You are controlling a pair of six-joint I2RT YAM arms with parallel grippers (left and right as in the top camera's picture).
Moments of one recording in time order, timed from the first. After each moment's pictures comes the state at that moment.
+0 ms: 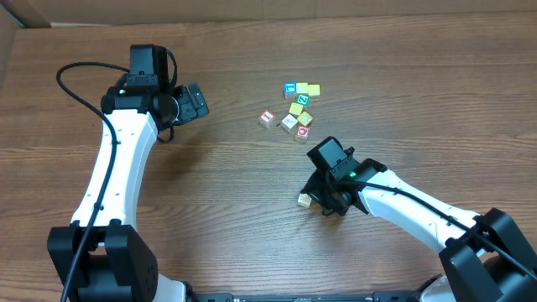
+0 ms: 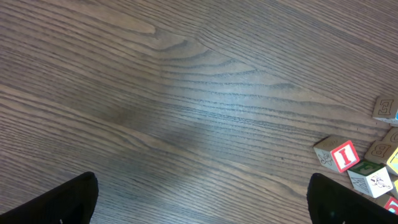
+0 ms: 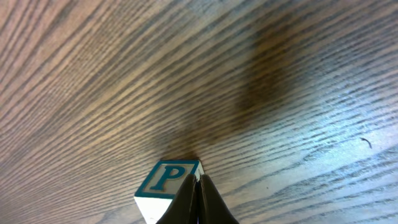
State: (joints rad) left arm 0.01 1.67 1.42 -0.86 -0.03 -0.39; right arm 0.65 1.63 0.88 -0.54 -0.12 1.27
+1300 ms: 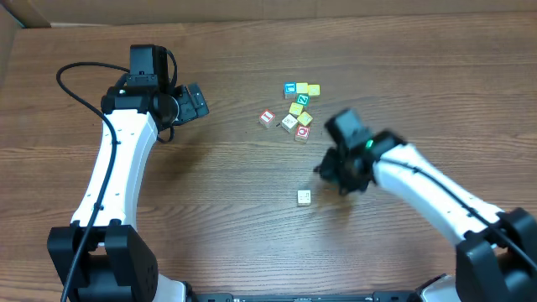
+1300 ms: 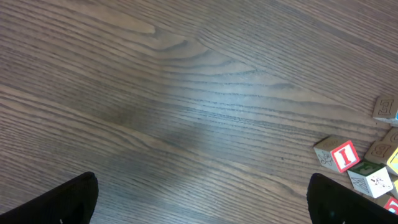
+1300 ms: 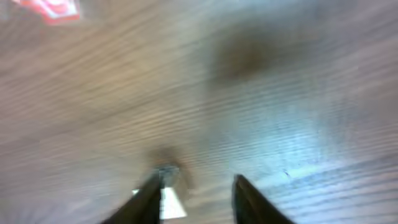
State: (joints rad) left arm 0.01 1.67 1.42 -0.86 -0.03 -0.39; right arm 0.49 1.63 1.16 -0.85 -0.12 0.88
